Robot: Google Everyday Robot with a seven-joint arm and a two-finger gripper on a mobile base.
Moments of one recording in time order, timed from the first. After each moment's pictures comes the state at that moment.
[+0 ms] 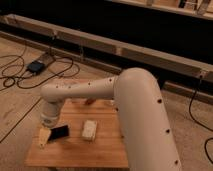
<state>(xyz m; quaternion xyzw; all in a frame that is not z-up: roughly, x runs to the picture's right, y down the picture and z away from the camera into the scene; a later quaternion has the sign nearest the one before) -0.296 0.240 0.715 -0.55 -0.15 0.08 0.82</state>
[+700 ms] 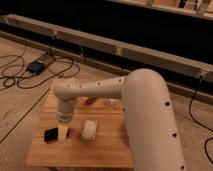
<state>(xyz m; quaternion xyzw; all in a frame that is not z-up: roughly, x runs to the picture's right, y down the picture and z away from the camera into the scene) -0.203 0.223 0.768 -0.51 -0.11 0.01 0.86</state>
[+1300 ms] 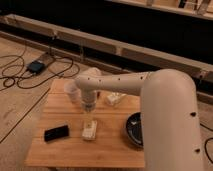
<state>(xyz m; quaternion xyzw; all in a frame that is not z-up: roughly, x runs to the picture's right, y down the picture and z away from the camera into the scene) -0.077 0.155 0.807 -0.42 -0.05 0.00 0.91</state>
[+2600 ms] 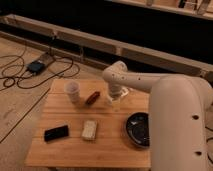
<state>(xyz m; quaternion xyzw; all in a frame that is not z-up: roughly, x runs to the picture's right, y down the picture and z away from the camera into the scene) 0.074 0.090 0.905 -0.32 0.02 -0.03 0.95</state>
